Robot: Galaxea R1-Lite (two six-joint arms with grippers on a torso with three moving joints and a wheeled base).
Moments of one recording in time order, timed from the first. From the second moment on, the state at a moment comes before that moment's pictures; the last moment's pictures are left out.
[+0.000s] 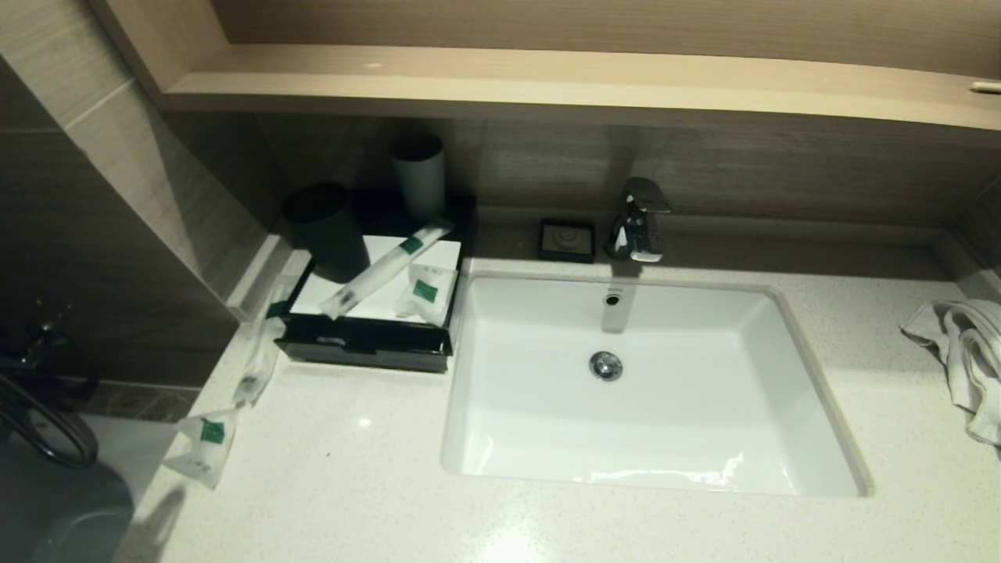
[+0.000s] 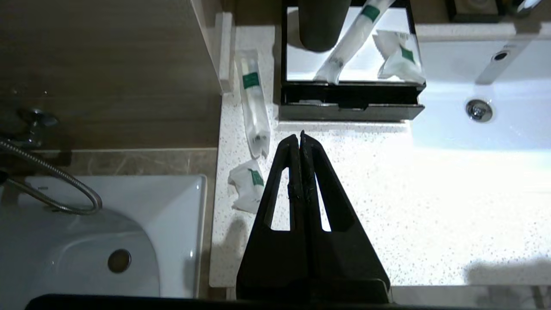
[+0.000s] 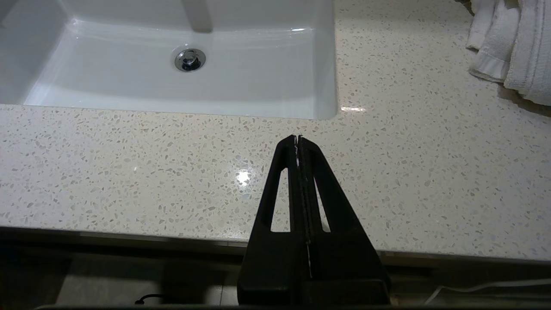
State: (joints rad) left arm 0.01 0.65 -0.88 0.36 -0.10 0.06; right arm 0.00 0.00 0.00 0.00 0.00 0.00
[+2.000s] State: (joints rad) left arm -0.27 1.12 -0.78 0.15 0.18 -0.13; right arm 0.00 0.00 0.00 0.00 0.00 0.00
